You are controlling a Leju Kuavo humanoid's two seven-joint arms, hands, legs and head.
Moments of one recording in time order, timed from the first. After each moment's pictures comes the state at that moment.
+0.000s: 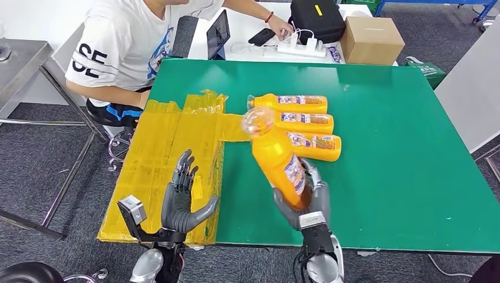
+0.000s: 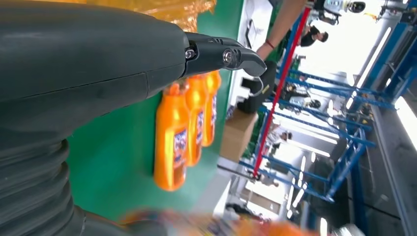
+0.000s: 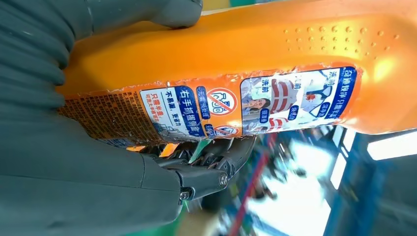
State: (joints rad) left arm -0.01 -0.25 -0.25 -1.36 0.12 -0.07 -0.52; right arm 0.05 0.17 0.26 -1.44 0.35 -0.38 -0.69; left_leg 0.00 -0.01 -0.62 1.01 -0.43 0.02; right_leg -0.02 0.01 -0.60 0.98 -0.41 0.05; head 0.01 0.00
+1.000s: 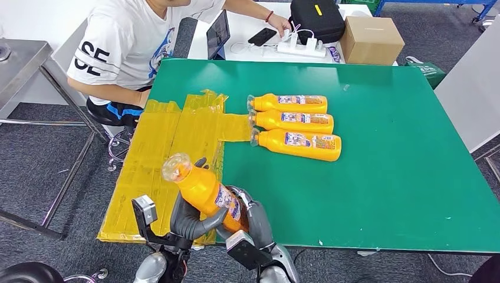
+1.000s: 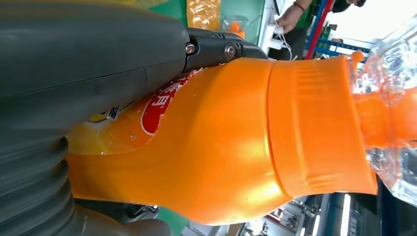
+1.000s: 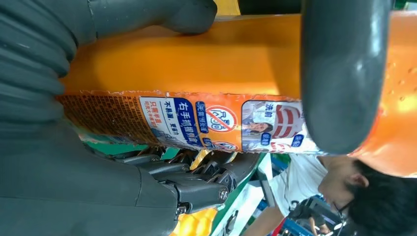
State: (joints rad) left arm -0.01 -0.23 -0.29 -1.32 0.13 -0.14 -0.45; right arm -0.06 0.24 0.51 -1.04 0.47 -0.41 -0.70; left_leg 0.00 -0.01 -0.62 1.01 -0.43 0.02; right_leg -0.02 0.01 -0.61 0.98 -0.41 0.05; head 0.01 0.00
